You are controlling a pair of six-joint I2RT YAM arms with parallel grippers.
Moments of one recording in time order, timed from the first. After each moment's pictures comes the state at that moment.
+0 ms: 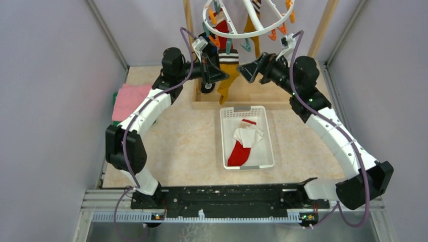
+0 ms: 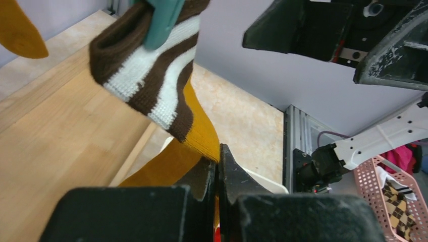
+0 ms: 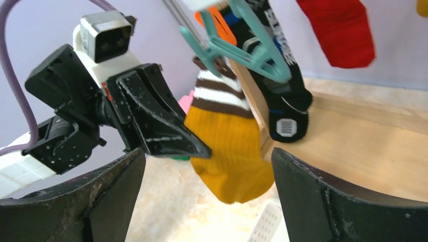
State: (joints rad) left arm -0.35 1.68 1.48 0.21 0.98 -0.44; right arm 0.42 1.27 1.31 -0.02 -0.30 0.51
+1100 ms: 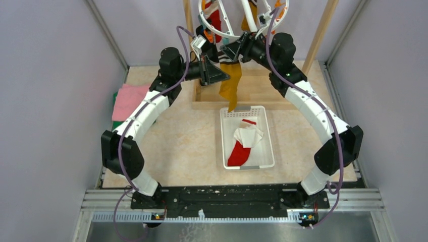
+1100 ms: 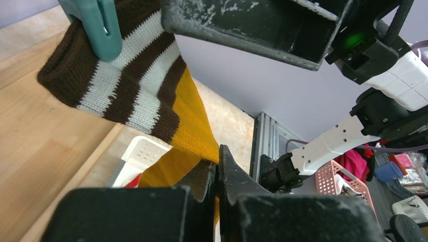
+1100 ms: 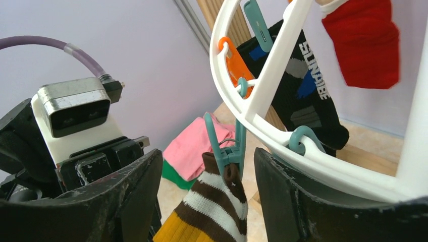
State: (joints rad) left arm -0.38 1.61 1.47 0.19 0.97 -0.60; right arm 0.47 1.65 1.68 0.06 -0.38 0.50
